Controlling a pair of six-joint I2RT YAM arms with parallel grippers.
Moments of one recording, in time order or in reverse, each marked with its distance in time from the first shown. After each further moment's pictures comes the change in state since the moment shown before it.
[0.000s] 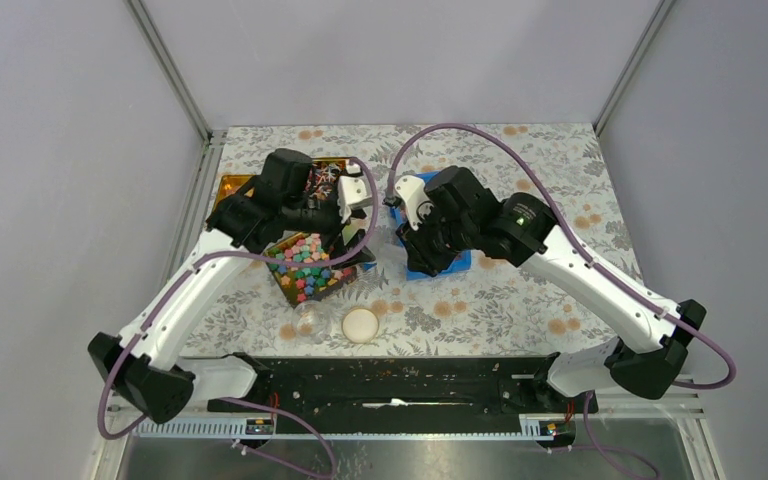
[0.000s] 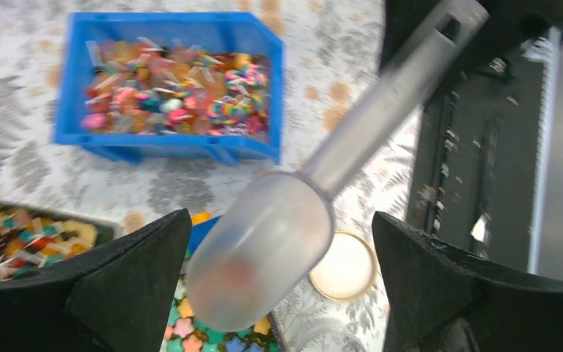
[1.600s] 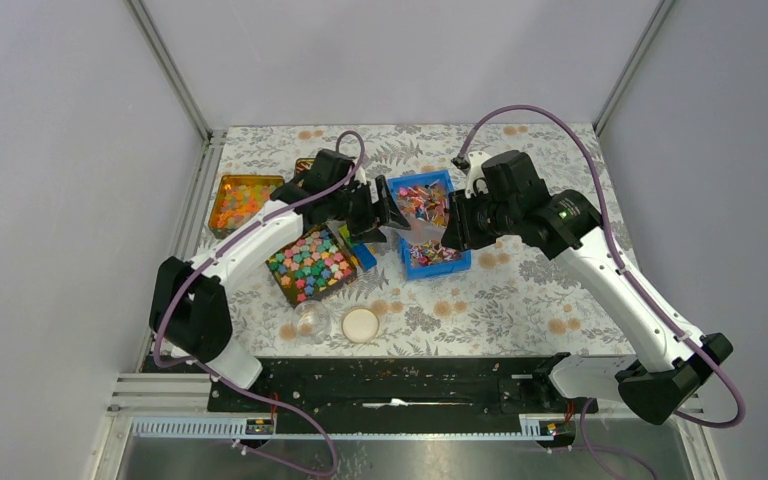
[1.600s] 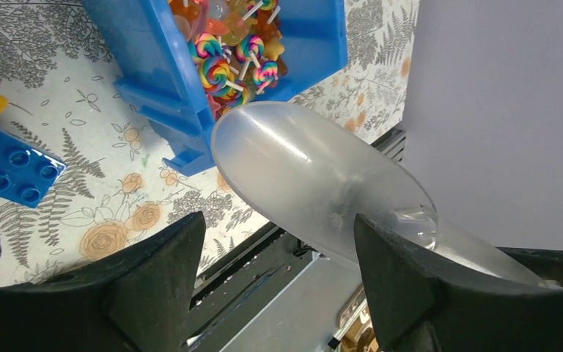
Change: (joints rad) left arm 0.022 0.300 -0.109 0.375 -0.193 -1.361; right arm -0.297 -0.132 -0.150 0.066 -0.023 0.314
